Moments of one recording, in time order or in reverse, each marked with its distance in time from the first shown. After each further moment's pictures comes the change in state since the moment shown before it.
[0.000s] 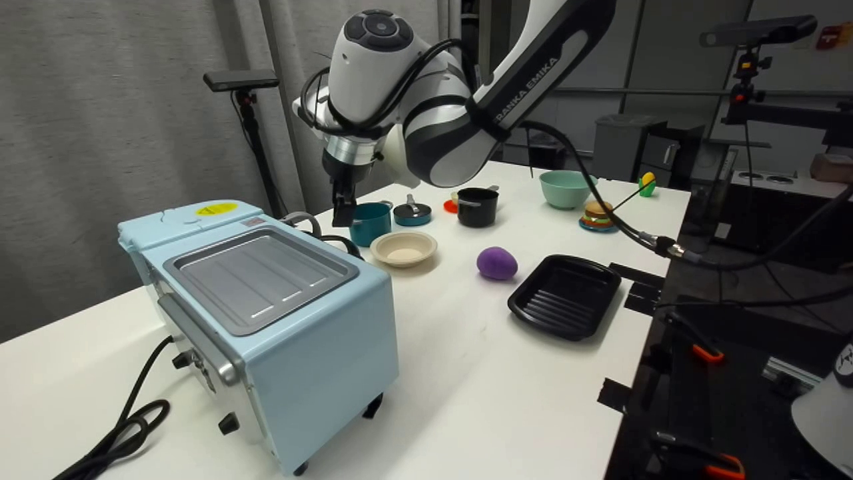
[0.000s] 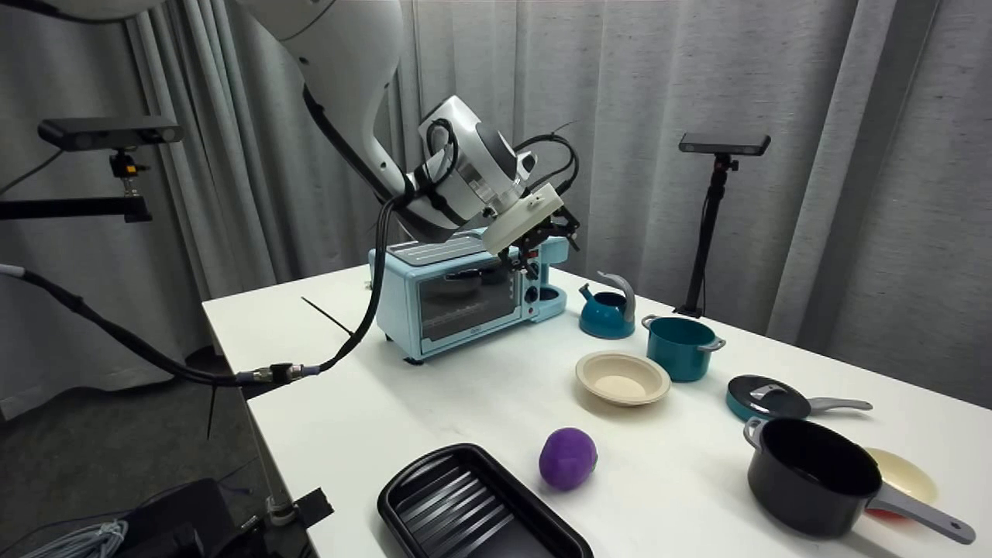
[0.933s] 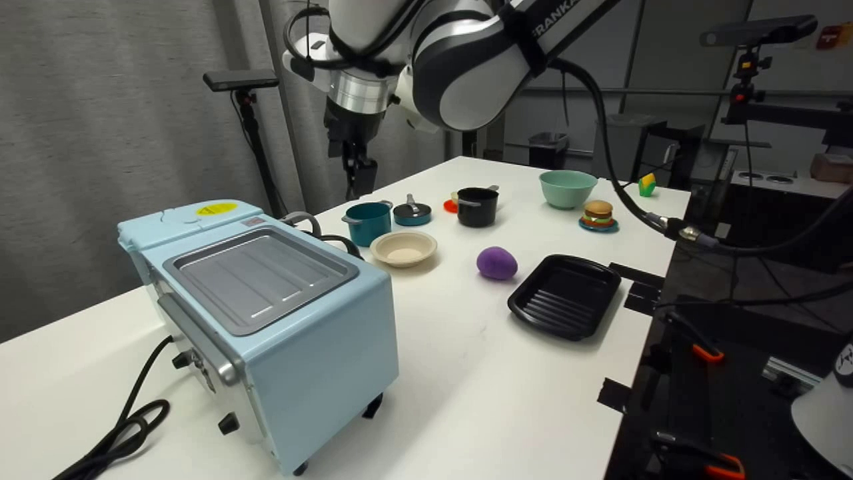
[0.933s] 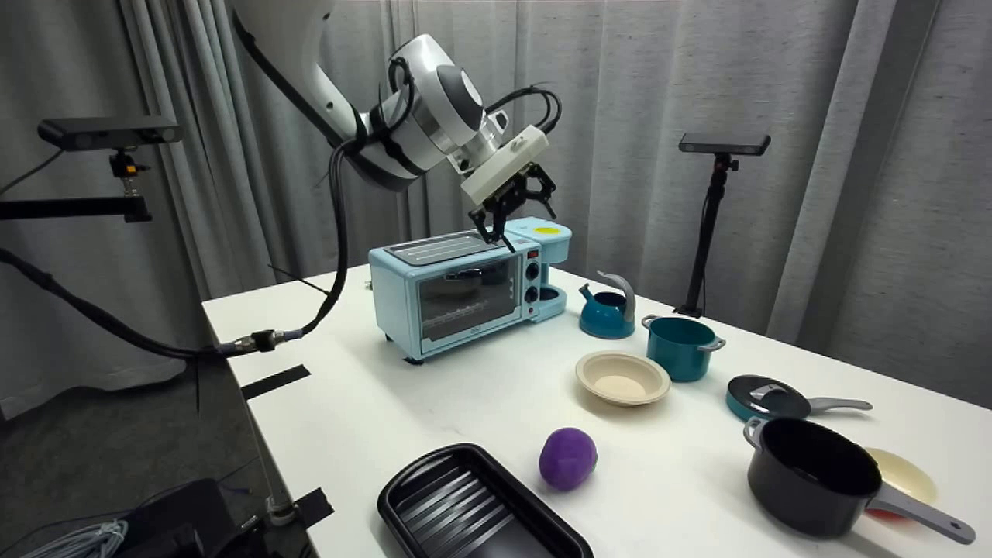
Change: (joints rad) arm -0.081 -0.204 0.159 -0.115 0.133 -0.153 -0.384
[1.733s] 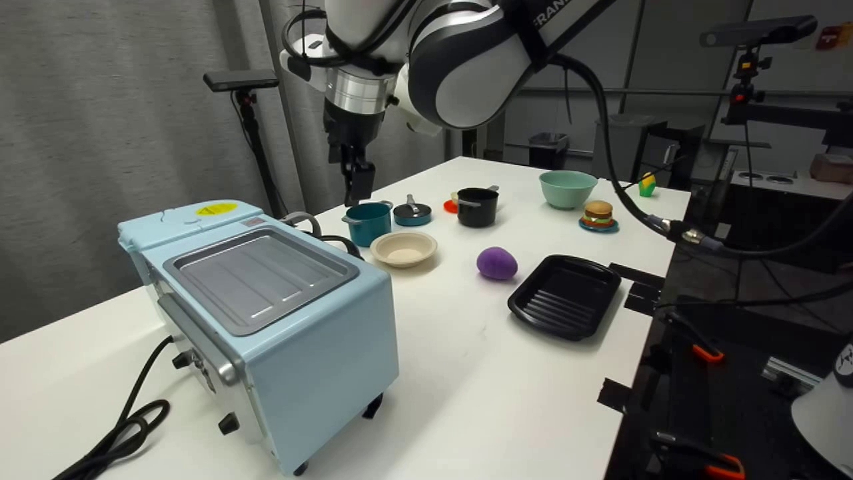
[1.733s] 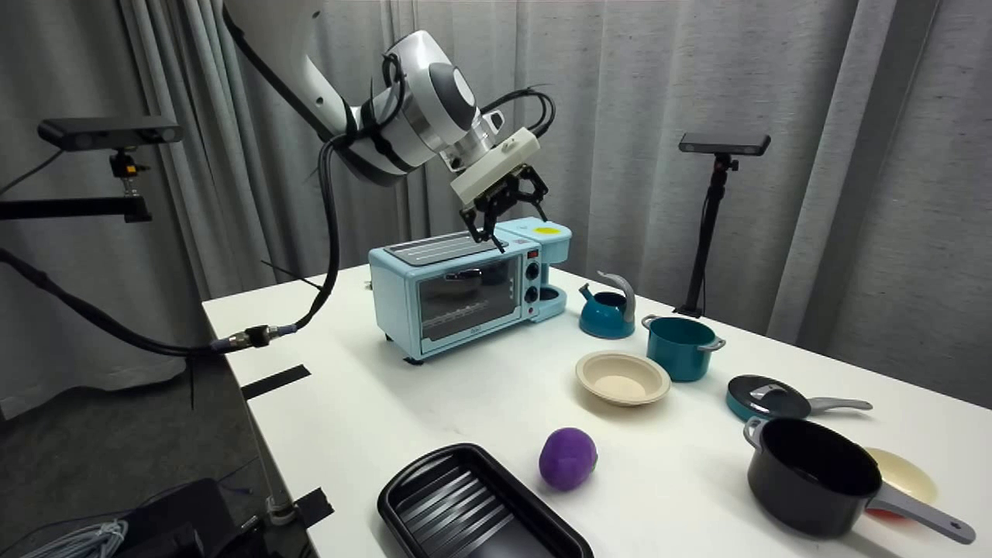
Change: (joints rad) arm 0.001 -0.005 0.021 -0.009 0.054 -0.025 0.014
